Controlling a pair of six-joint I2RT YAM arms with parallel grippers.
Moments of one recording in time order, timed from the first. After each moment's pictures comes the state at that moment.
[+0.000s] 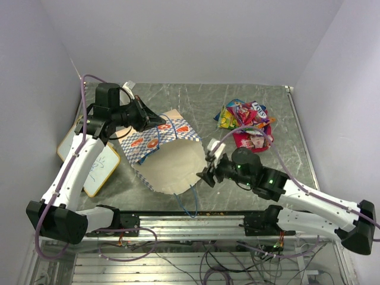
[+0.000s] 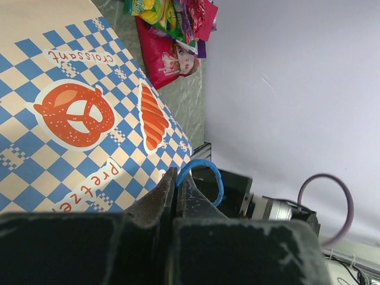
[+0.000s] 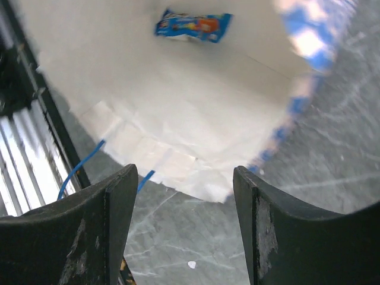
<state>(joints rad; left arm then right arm) -0.24 1.22 1.29 -0.62 0.64 -0.91 0.98 0.87 0.69 -0.17 -0.01 -0.03</state>
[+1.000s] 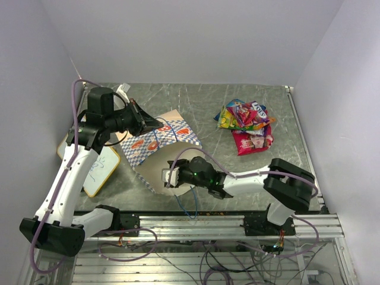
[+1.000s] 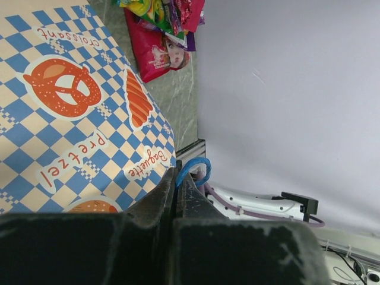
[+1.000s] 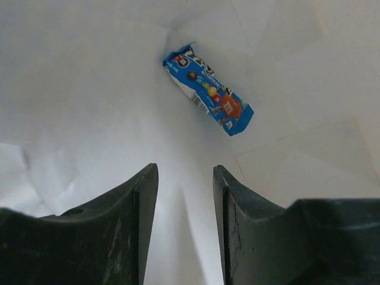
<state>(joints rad) -0.24 1.12 1.28 -0.66 0.64 -0.93 1.14 1.63 0.66 0.67 -0.04 -0.77</state>
